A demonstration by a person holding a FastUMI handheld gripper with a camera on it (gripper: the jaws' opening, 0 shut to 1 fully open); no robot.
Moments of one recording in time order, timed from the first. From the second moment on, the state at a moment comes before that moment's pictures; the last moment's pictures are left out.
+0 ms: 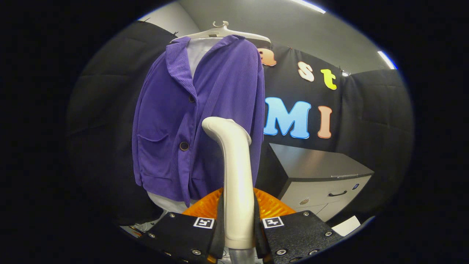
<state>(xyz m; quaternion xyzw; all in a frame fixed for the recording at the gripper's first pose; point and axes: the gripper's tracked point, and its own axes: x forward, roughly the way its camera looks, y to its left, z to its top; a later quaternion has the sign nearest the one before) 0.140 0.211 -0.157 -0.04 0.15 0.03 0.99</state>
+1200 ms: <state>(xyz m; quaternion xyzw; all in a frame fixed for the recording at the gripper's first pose) 0.123 0.304 0.010 -0.03 -0.01 0.12 0.99</state>
